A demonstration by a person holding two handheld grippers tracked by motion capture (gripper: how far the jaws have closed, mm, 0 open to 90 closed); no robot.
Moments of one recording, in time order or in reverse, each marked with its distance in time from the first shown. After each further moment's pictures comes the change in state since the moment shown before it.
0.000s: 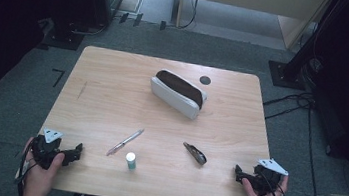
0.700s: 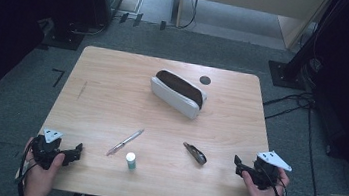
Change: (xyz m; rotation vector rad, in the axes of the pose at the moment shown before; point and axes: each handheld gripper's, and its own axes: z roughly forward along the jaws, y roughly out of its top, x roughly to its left) left arm 0.000 0.000 0.000 0.002 -0.002 0.003; right arm 0.026 0.041 -0.034 -0.113 0.064 -0.060
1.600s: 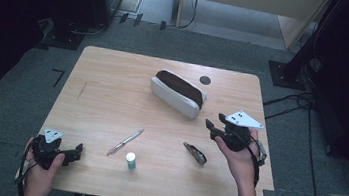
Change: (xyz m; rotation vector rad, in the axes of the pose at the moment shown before) left arm 0.000 0.000 0.000 0.001 -0.002 0.003; right arm 0.078 0.107 0.028 -0.131 0.272 -0.205
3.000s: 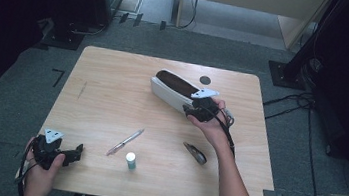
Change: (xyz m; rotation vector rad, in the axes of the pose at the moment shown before) left arm -0.001 0.000 0.000 -0.002 -0.009 0.010; right arm 0.003 0.019 0.132 0.198 0.048 -0.168
